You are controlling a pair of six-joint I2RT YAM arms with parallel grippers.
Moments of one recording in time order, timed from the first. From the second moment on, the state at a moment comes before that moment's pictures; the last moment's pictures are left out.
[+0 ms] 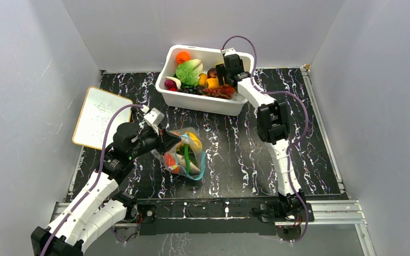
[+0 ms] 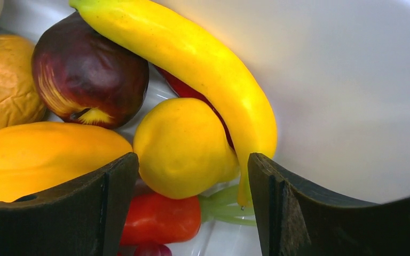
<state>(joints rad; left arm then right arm) -0.46 0.75 0.63 -0.16 0.48 -0.21 0.34 2.50 2.23 -0.33 0.25 -0.03</state>
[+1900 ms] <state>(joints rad) -0.46 0.71 0.62 -0.17 0.43 -0.22 0.32 2.20 1.97 -0.25 0.15 -0.02</state>
